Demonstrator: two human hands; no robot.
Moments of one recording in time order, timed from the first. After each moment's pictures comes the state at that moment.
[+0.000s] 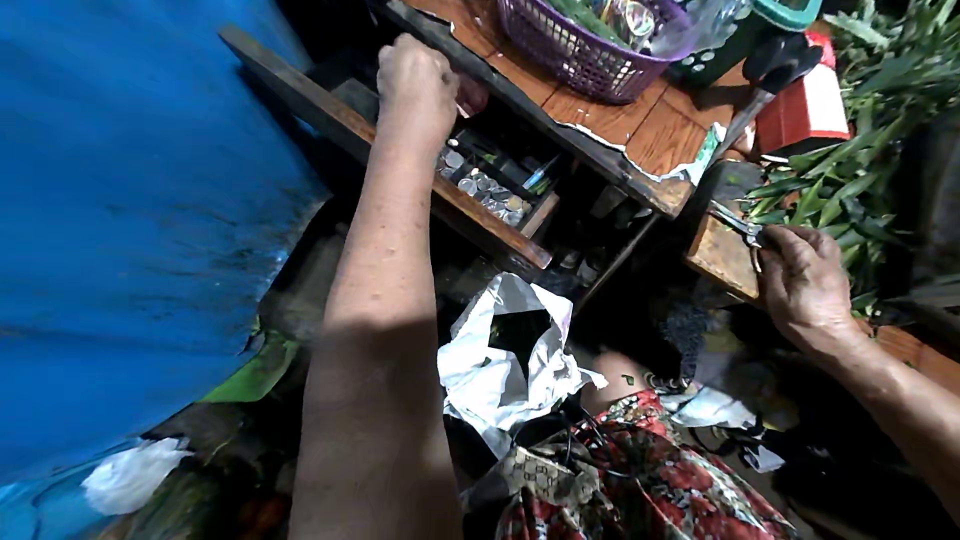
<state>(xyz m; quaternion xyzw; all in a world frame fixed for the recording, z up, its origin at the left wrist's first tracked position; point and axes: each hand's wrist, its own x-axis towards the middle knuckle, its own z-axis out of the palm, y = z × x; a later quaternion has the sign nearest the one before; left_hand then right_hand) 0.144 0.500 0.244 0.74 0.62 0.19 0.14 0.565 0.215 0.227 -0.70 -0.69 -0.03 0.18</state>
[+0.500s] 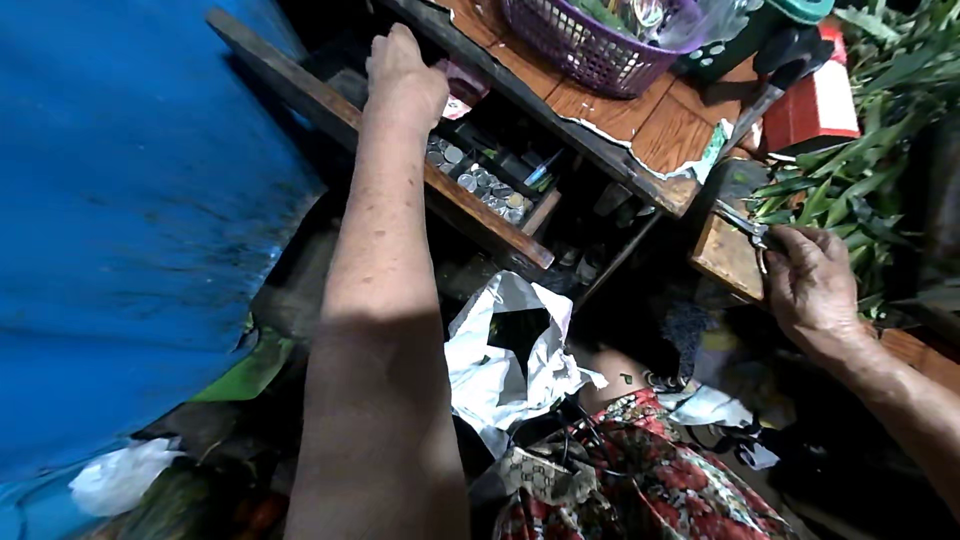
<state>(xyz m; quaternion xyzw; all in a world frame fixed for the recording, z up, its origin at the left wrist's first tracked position) 0.140 0.514 0.241 0.63 0.70 0.23 0.24 0.567 0.215 0.227 -0.71 -0.69 -0.03 0.16</state>
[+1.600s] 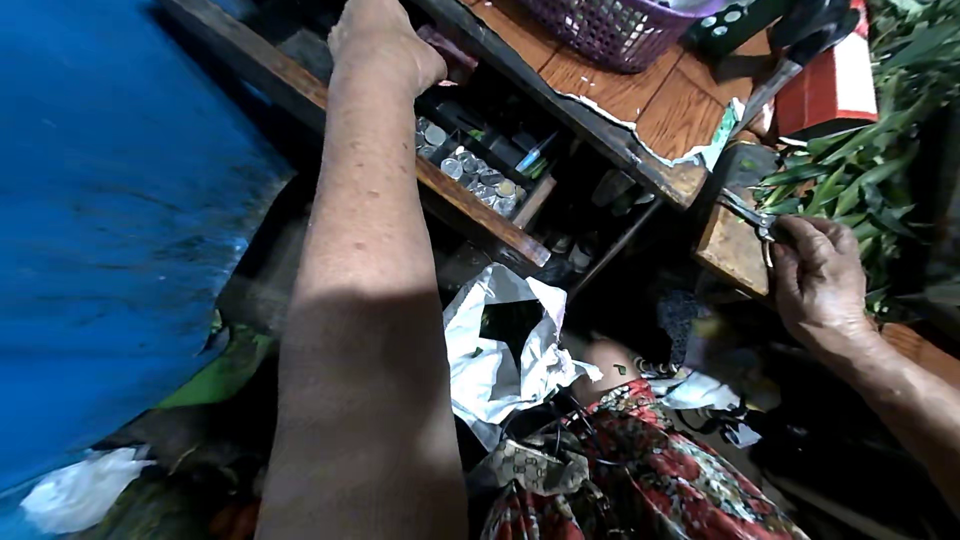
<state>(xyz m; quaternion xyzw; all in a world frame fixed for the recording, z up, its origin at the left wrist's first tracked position) 0.142 0.559 0.206 0.65 0.71 0.17 0.20 0.569 0.214 0.227 -0.72 -0.68 -0.03 0.15</state>
